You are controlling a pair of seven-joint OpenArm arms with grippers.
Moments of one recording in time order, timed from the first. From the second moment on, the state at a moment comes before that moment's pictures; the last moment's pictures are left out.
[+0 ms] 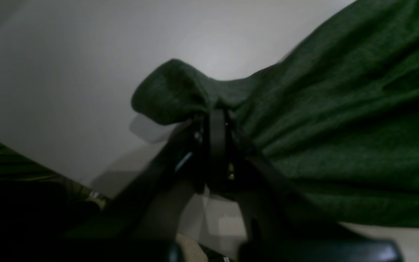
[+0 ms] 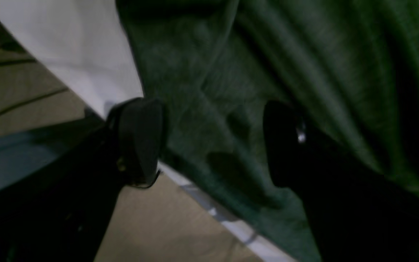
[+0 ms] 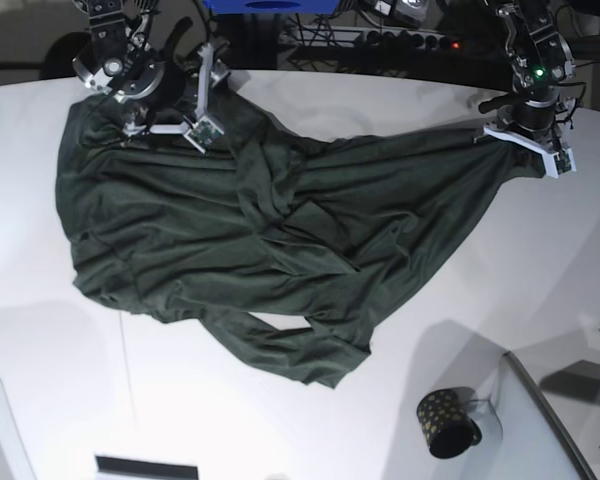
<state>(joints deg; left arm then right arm) 21.4 -3.1 -33.3 88.9 -5.4 -10.0 24.0 -26.3 0.6 -2.6 95.7 -17.9 37.8 -33.1</state>
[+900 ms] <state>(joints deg) 21.8 -3.2 -33.4 88.8 -5.4 -10.0 24.0 -23.0 2.8 -2.4 110.1 -17.5 37.8 -46.6</state>
